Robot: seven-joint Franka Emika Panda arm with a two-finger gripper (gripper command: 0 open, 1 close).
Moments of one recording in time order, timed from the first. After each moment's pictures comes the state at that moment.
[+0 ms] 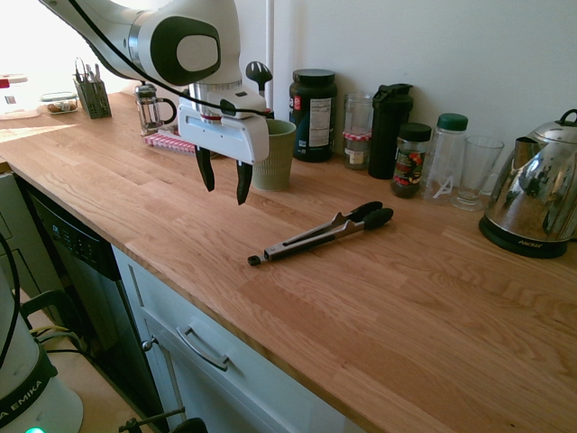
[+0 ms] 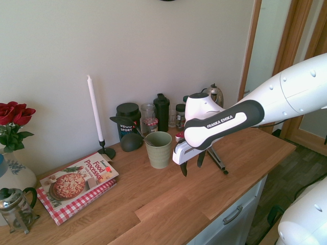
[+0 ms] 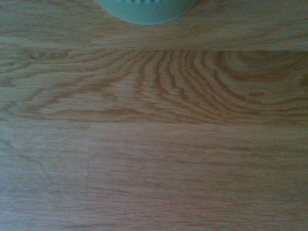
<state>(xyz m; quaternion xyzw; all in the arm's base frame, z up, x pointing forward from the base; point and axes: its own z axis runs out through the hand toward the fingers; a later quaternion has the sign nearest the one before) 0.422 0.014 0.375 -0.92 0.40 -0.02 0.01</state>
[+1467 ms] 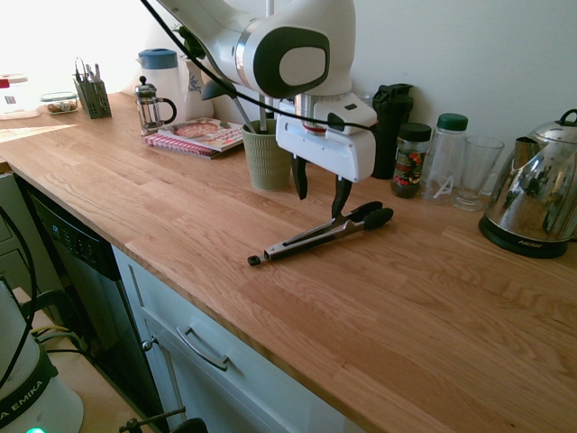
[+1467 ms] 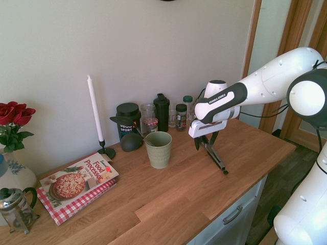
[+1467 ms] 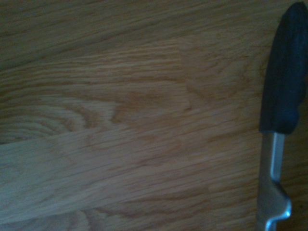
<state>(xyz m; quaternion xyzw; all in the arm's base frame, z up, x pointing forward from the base) 0.491 -0.157 0.371 -0.87 0.48 -0.05 0.03</state>
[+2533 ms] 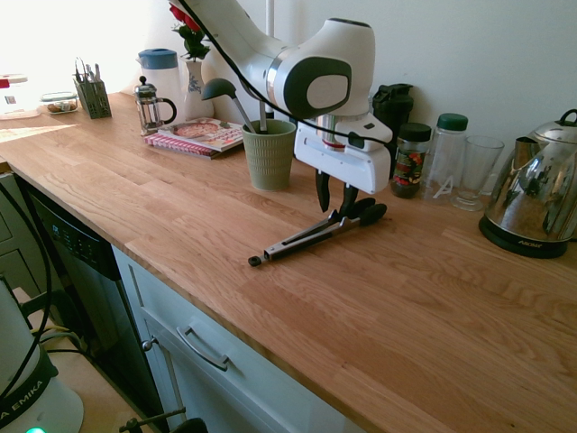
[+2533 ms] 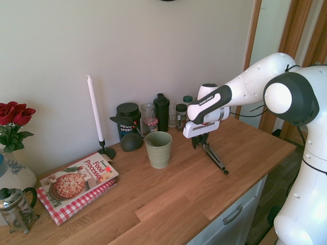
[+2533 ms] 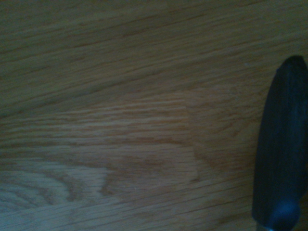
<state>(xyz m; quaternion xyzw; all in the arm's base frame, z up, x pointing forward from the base) 0.536 -0.168 0.342 -0.88 0.47 -0.04 0.03</state>
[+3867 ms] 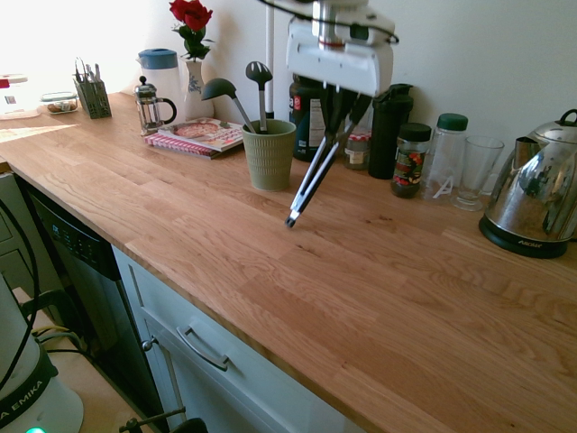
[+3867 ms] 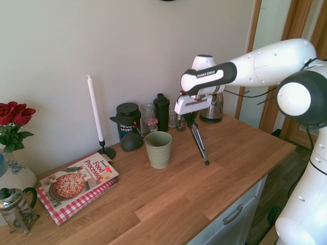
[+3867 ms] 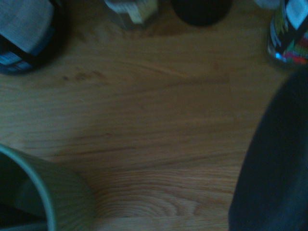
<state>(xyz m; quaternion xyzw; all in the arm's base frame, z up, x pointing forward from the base) 0.554 -0.124 0.533 -0.90 0.42 -0.08 0.07</state>
